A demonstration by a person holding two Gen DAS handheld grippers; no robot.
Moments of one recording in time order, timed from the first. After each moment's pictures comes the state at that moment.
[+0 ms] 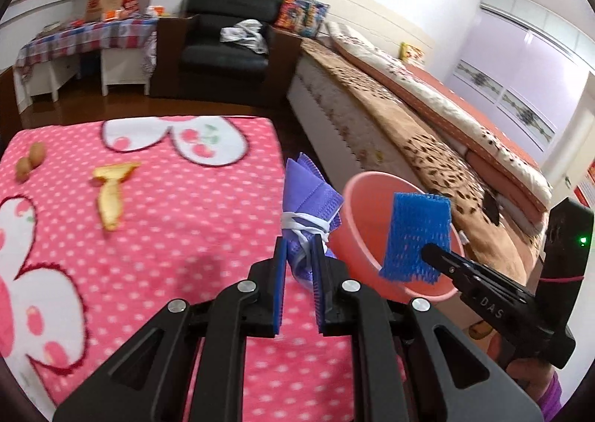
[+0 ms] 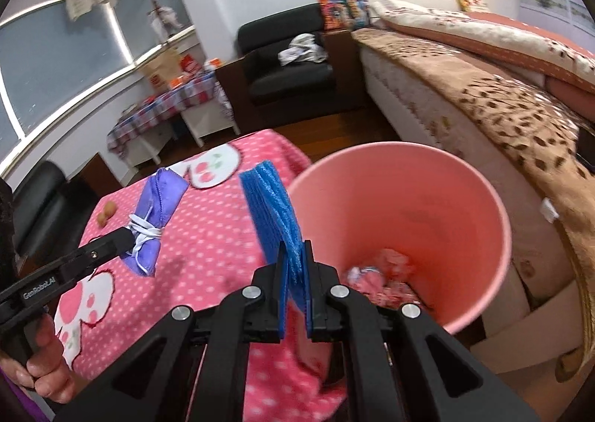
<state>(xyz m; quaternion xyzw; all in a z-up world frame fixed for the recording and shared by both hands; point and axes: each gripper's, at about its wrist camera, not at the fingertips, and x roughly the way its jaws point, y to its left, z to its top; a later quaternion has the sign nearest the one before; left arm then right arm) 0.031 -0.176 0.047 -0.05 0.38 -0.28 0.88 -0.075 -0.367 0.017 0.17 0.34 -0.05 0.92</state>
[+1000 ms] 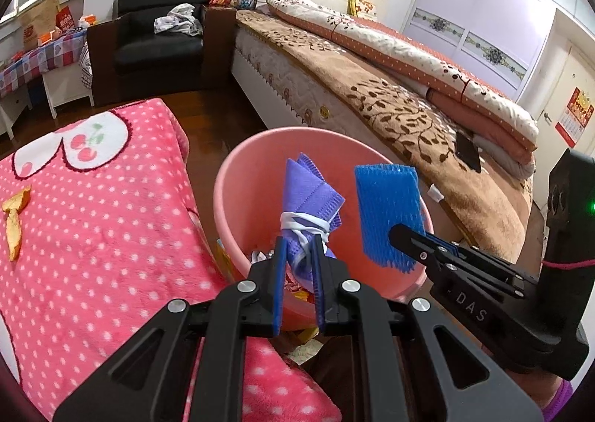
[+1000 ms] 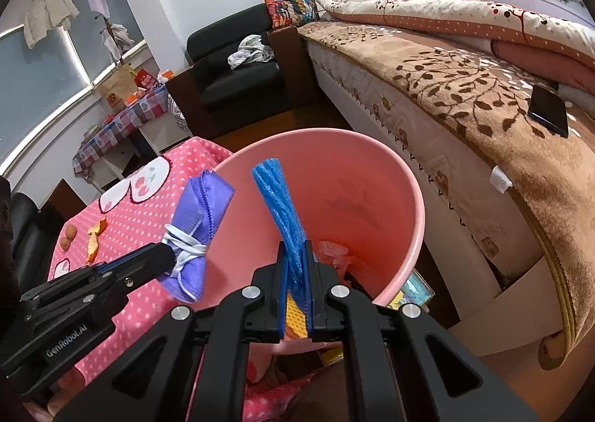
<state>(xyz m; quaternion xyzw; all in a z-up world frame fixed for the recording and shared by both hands) 0.021 -0.300 0.010 0.03 0.41 -0.35 0.84 -0.091 -0.435 -0.013 0.21 0.35 -0.12 0.90</state>
